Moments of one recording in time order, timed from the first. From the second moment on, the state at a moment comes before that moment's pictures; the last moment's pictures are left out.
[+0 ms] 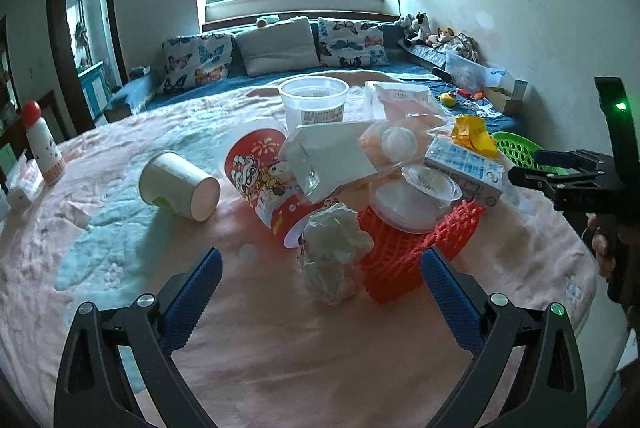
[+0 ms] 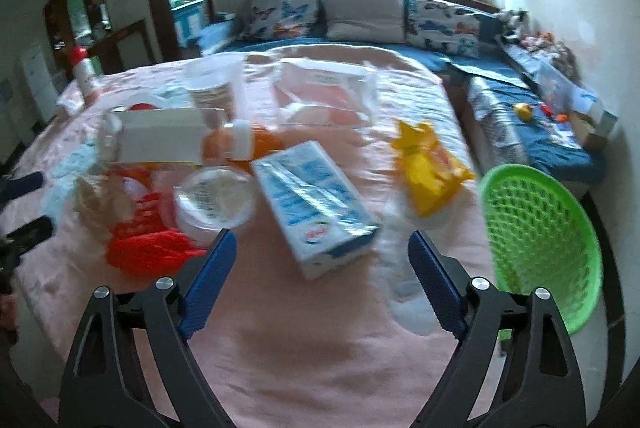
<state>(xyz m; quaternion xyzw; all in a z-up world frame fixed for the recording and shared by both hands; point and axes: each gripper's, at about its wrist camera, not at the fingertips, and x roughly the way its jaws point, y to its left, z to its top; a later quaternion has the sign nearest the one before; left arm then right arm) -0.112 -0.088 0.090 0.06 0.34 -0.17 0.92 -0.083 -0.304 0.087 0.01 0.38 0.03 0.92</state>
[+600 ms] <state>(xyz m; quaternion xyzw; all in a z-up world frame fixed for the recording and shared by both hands) -0.070 -0.087 0.057 0.01 0.41 -0.21 0.89 -0.081 -0.241 0.063 0.00 0.41 0.12 0.91</state>
